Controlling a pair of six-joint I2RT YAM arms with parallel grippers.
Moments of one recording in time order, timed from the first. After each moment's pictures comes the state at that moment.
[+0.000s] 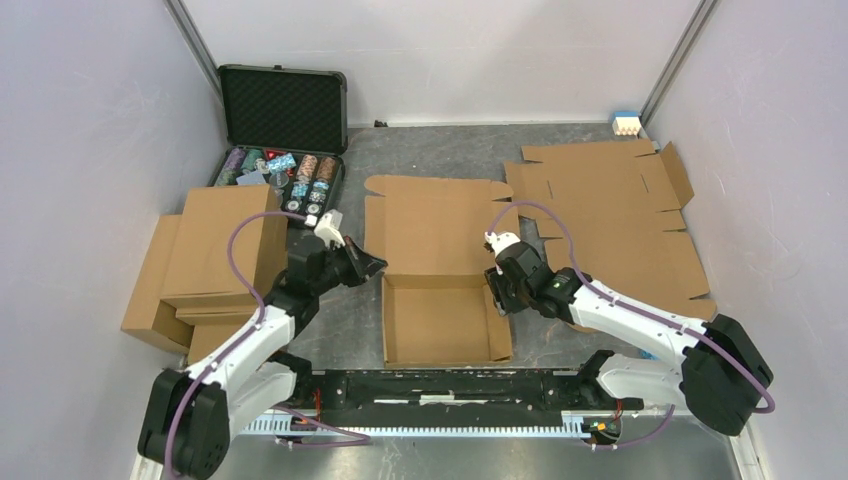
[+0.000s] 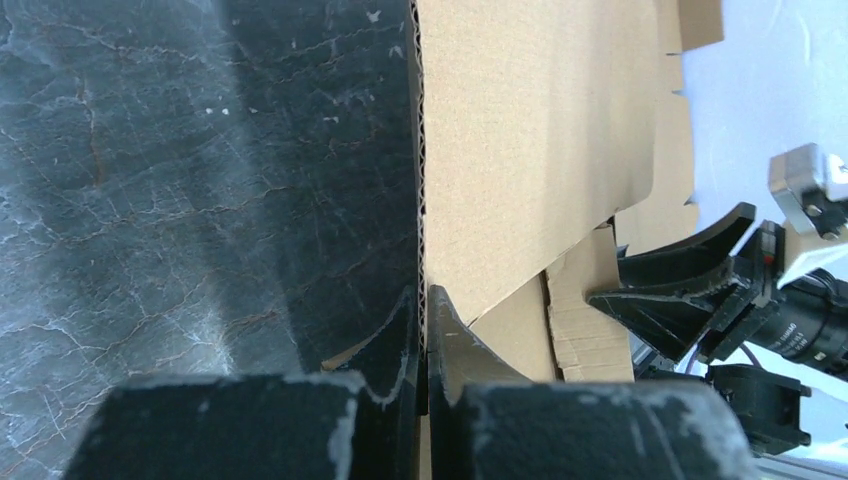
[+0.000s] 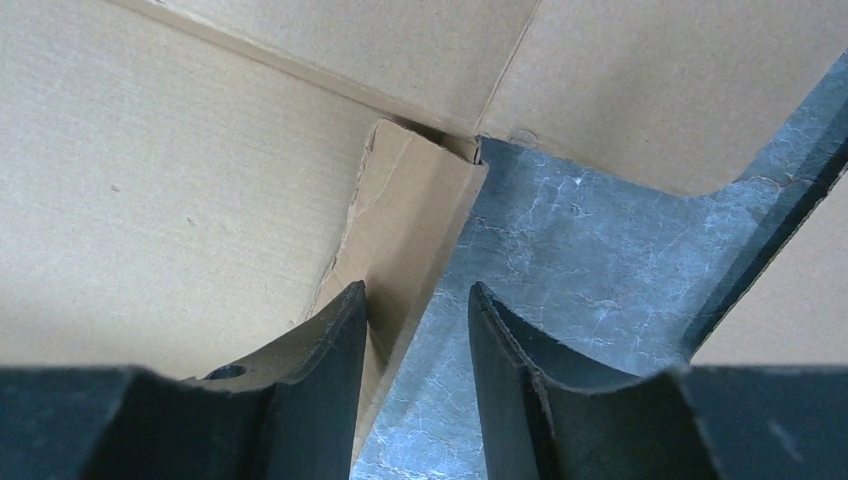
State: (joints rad) left arm -0.33 0.98 0.38 0.13 0.35 -0.69; right arm 0.78 1.16 0.62 -0.44 0.15 0.29
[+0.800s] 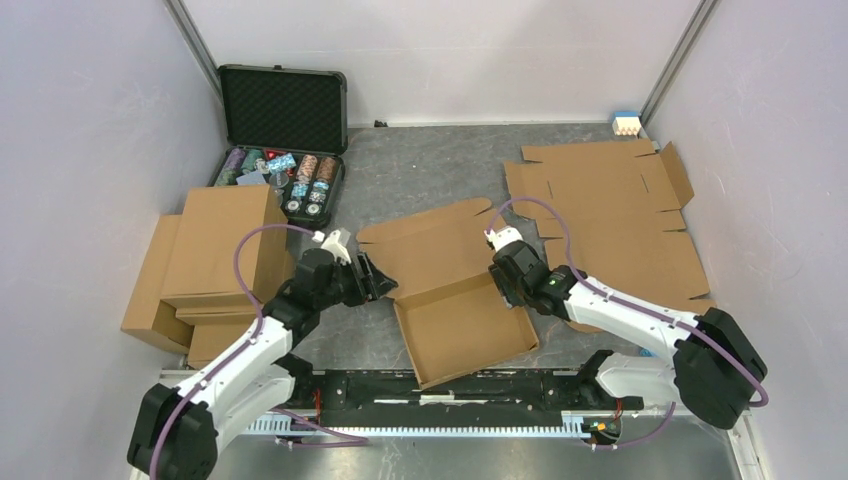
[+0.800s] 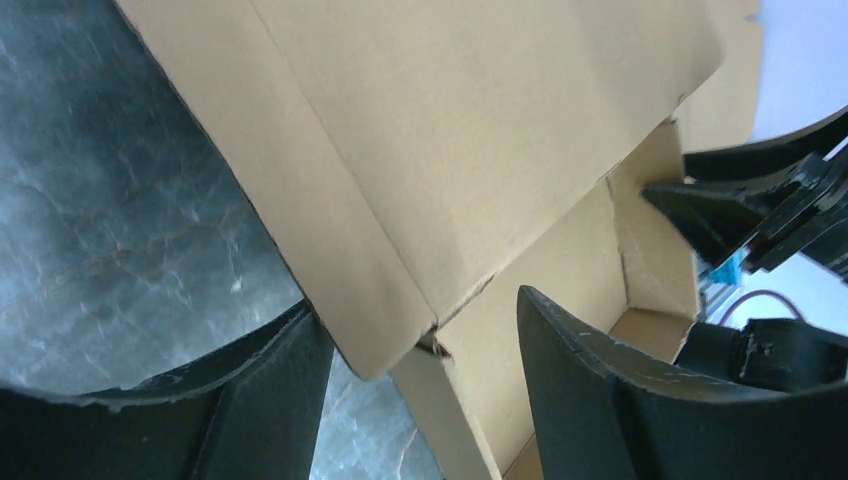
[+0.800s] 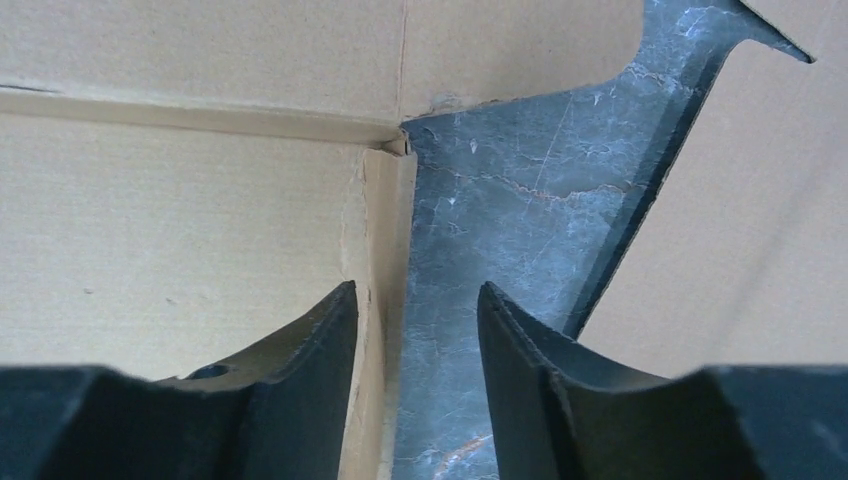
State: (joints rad) left arm -0.40 0.86 0.33 -0.03 0.29 -0.71; right arm 0.78 1.20 0.63 -0.44 0.35 0.20
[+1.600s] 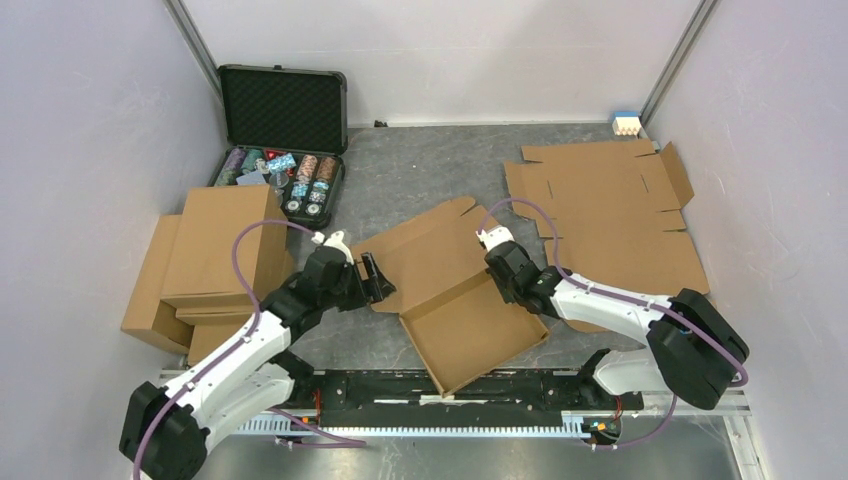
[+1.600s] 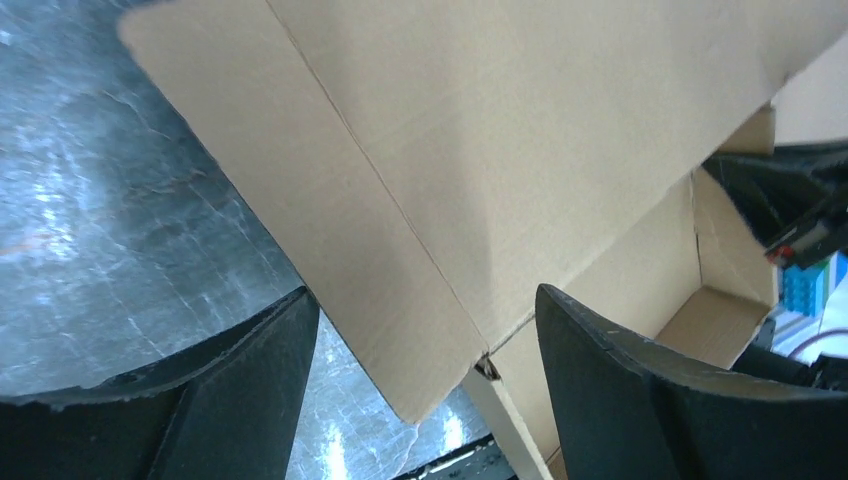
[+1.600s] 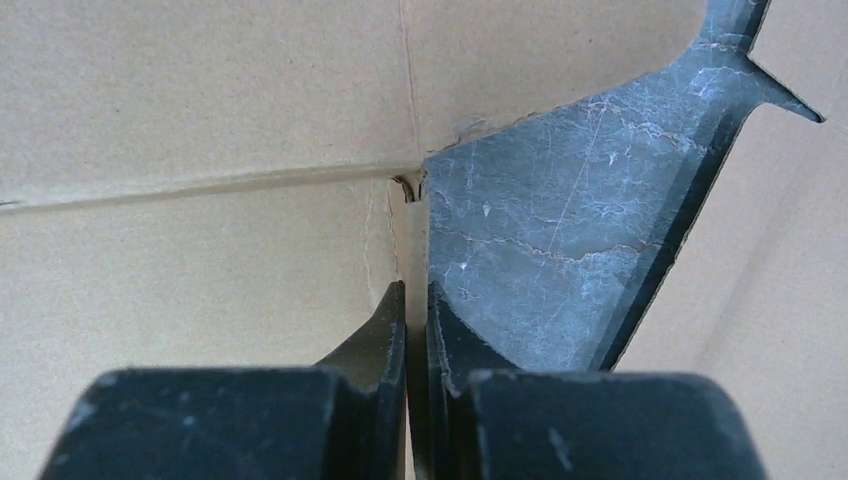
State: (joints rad) left arm -0.55 0.84 0.45 -0.34 0.06 -0.74; right arm 0.78 1.32 0.61 -0.26 0.39 0.16
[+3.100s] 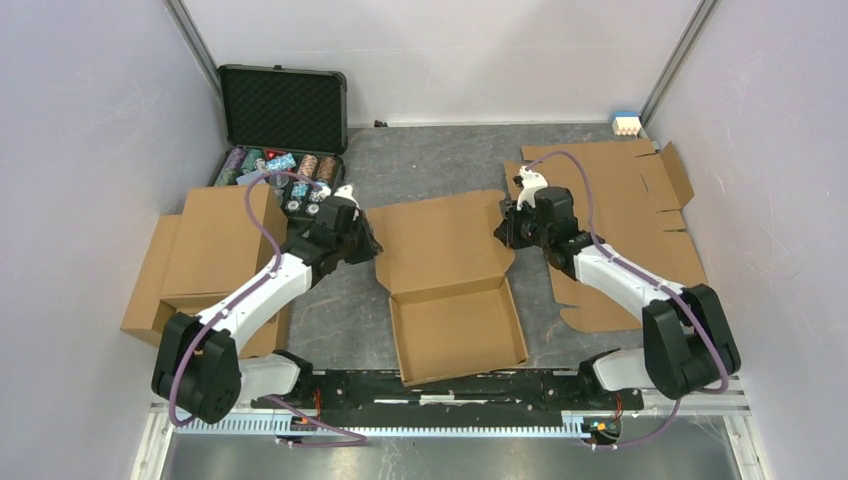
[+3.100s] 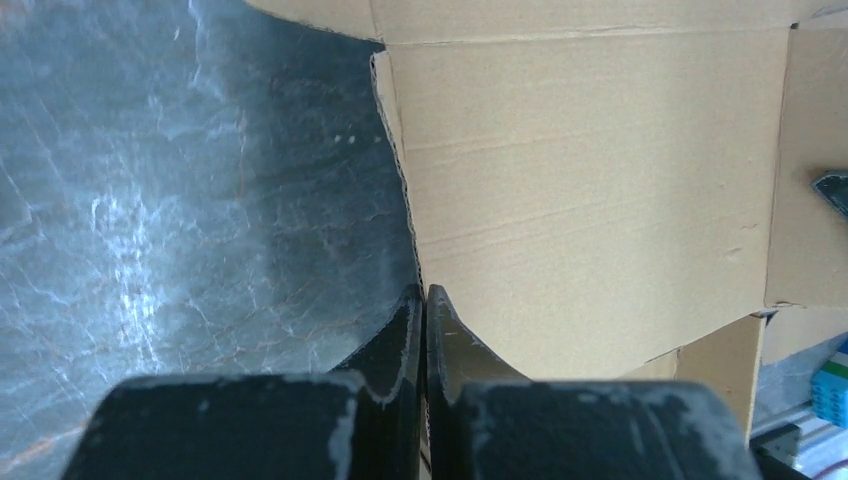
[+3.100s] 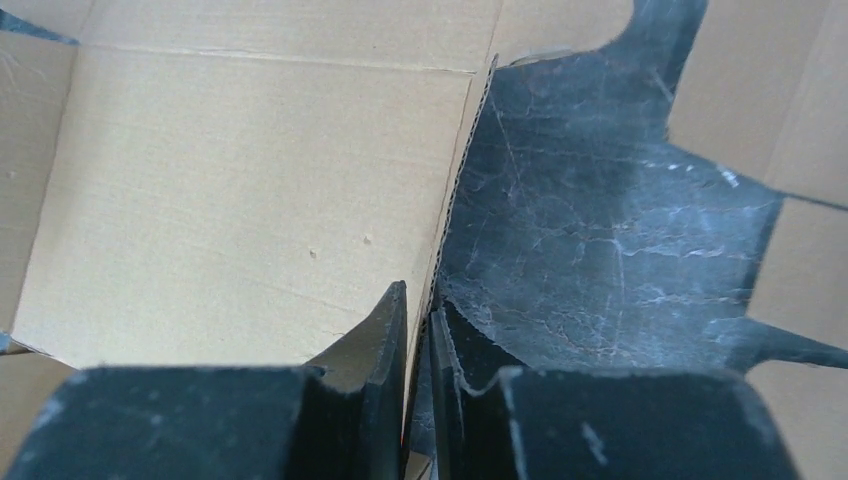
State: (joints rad) left arm -0.42 1.24 0.76 -0.31 0.05 -0.63; right arm 0.36 1.40 0.74 0.04 -0.24 0.26
